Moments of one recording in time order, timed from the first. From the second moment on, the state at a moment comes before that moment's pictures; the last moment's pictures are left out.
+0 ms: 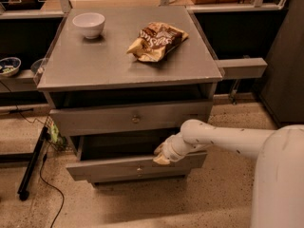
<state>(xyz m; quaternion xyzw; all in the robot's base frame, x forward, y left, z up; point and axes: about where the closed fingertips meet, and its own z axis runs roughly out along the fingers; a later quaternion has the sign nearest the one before) 0.589 -0.029 0.456 -0.61 0.74 0.18 0.23</state>
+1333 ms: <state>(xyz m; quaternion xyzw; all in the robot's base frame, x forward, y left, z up) 0.589 -0.029 0.456 -0.61 0.74 0.18 0.23</state>
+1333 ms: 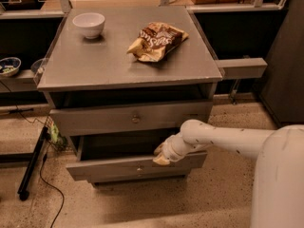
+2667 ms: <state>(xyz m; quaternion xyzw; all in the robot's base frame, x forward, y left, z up) 0.602 -0.031 0.447 -0.60 0.75 0.16 0.22</state>
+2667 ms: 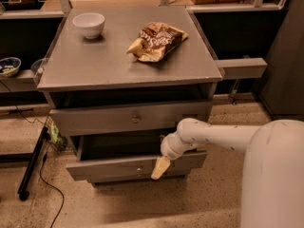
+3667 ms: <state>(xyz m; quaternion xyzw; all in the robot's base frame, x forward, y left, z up) 0.598 -0.034 0.418 -0.60 0.76 0.19 0.20</state>
